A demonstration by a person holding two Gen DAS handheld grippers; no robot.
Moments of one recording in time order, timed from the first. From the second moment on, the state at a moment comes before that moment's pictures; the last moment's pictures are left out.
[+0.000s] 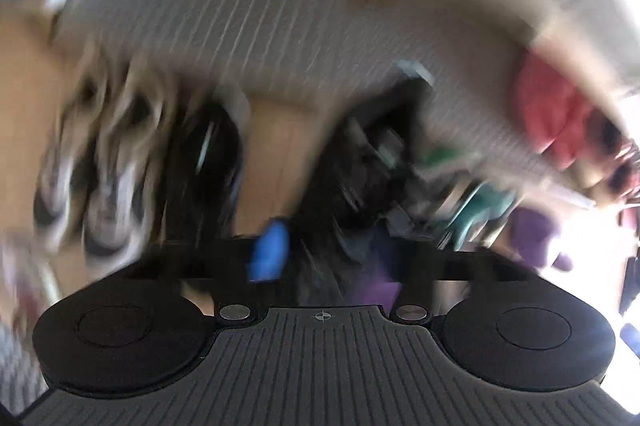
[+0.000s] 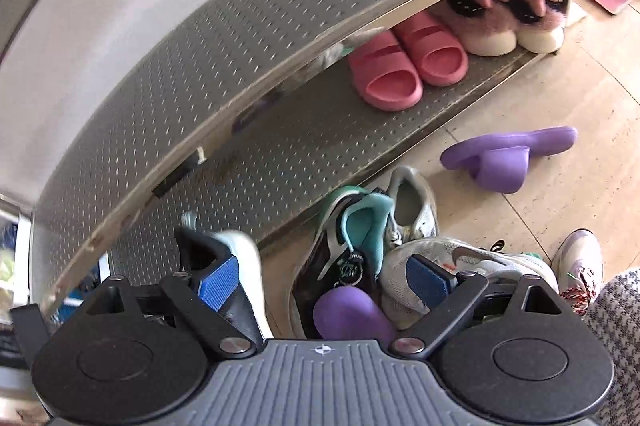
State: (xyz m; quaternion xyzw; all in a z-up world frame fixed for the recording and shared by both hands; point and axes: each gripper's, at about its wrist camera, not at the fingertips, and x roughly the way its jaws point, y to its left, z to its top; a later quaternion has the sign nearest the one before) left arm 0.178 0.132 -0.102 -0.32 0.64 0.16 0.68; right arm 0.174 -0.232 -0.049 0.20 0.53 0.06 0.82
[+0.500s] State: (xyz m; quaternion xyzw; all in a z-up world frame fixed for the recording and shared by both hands) left arm 0.157 0.150 -0.010 -0.18 0.60 0.12 0.77; right arm 0.151 -0.148 -0.104 0.08 0.58 0.18 0.79
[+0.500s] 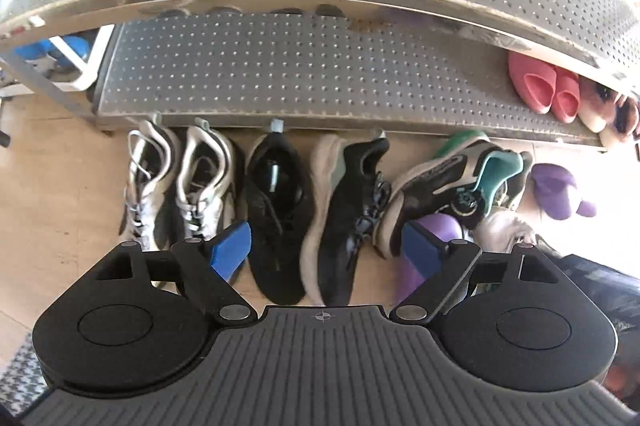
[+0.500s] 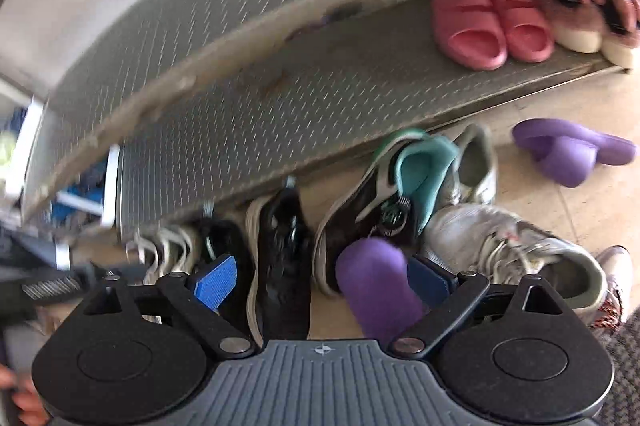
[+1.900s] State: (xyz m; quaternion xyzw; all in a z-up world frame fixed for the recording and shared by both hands) left arm 0.143 0.203 0.031 -0.20 0.56 0.11 0.79; right arm 0.121 -0.049 -0.237 -0.18 0.59 0.28 0.74
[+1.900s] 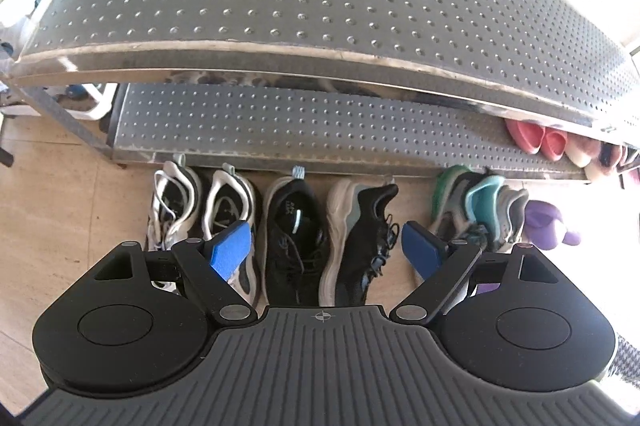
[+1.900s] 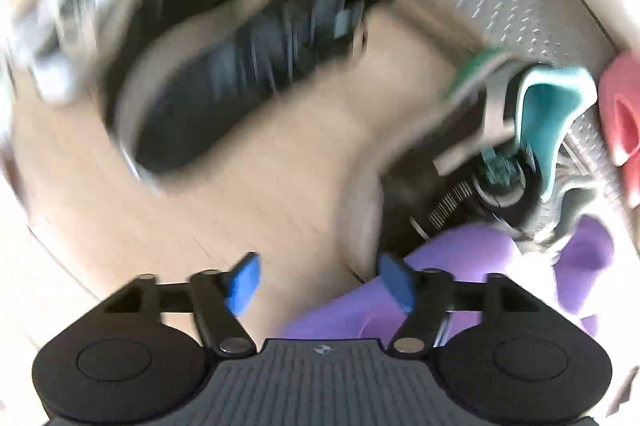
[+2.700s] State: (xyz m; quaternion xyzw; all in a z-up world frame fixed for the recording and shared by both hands) left arm 0.153 0.216 0.018 -0.21 0.58 0.12 0.78; right arm 0.149 0.031 -0.292 -0.13 0.53 0.18 0.82
